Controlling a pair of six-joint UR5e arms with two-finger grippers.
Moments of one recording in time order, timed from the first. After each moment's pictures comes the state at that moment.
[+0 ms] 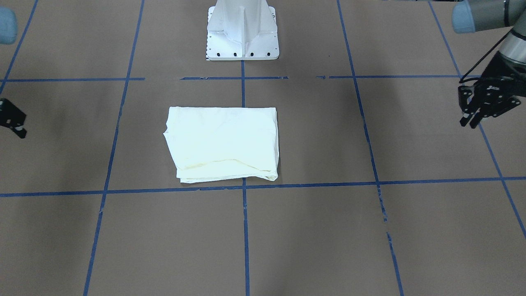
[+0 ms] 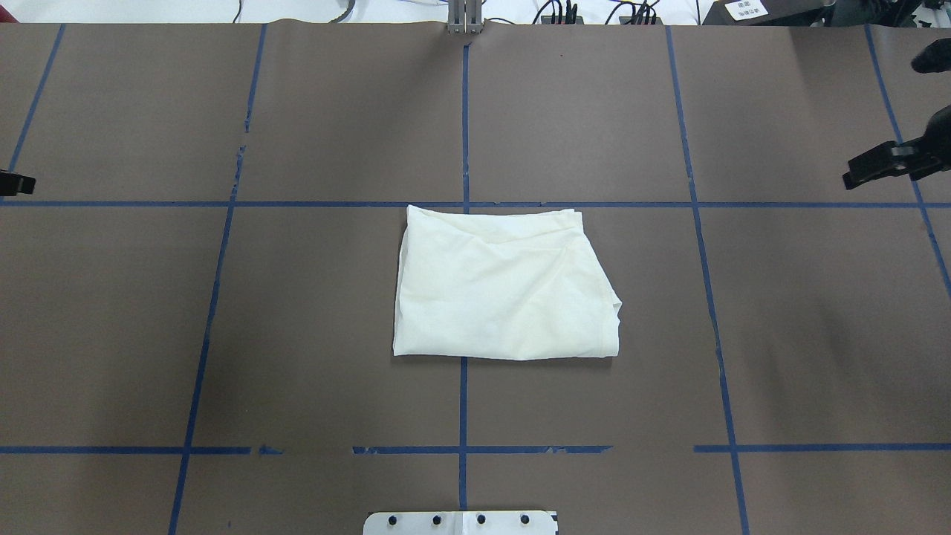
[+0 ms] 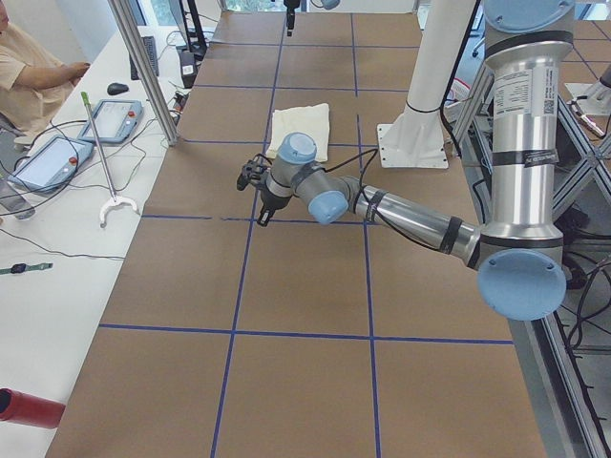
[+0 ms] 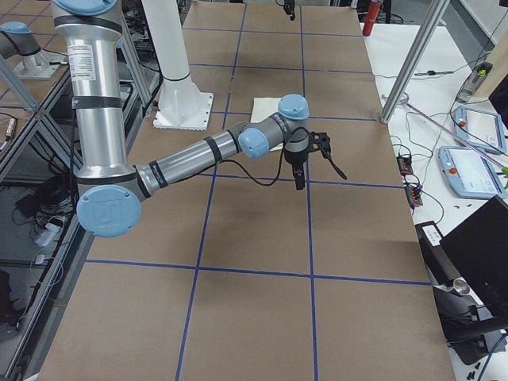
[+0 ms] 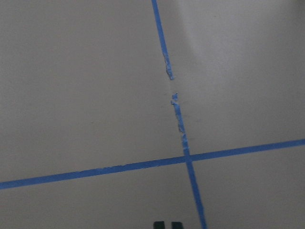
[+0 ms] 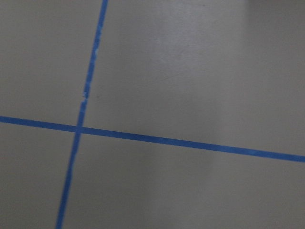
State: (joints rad) left arm -1.20 -1.48 -1.91 -2.08 -2.14 -0.45; right arm 1.24 -1.52 1.89 -1.48 2.20 0.37
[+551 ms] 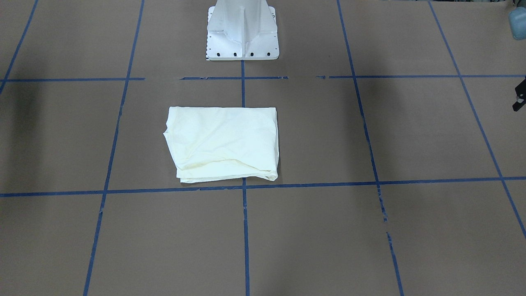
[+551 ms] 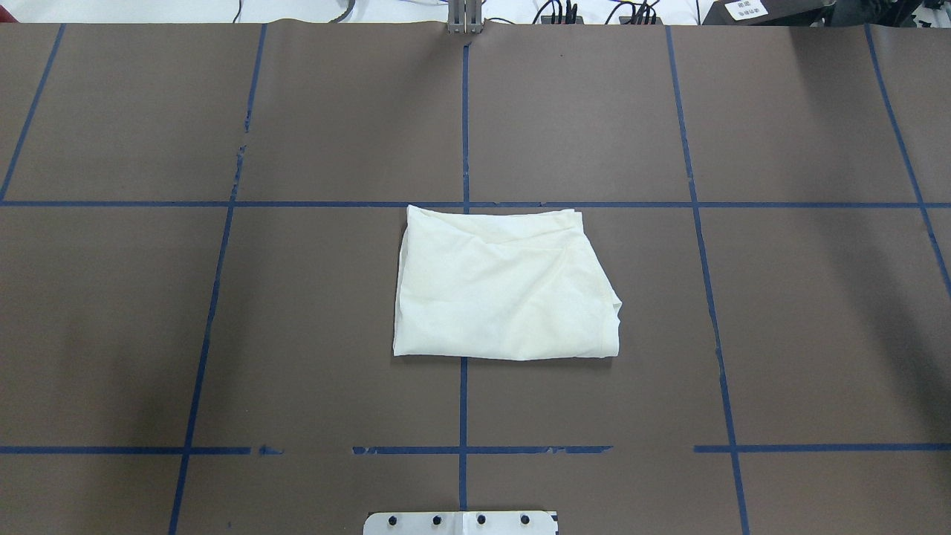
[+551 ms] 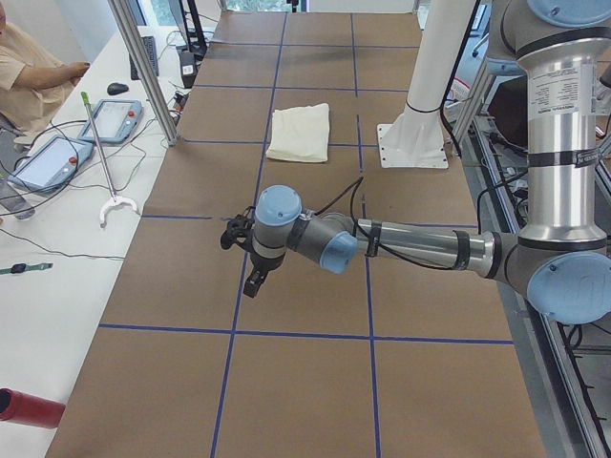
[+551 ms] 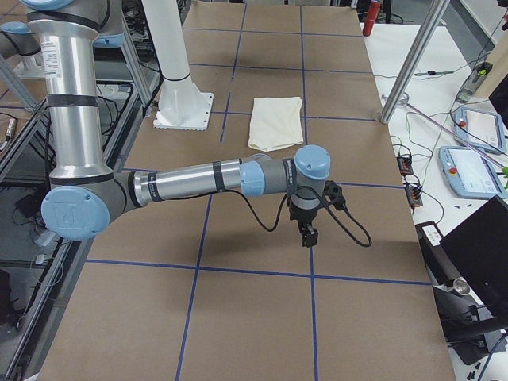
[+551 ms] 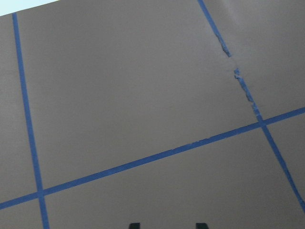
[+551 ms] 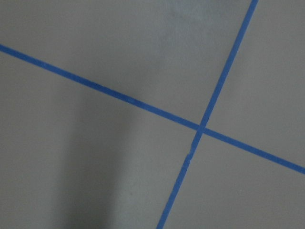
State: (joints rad) left arm -1.45 -1.45 -1.74 -1.89 -2.31 0.03; right arm 1.49 -1.54 1.69 -1.64 2.30 -0.27
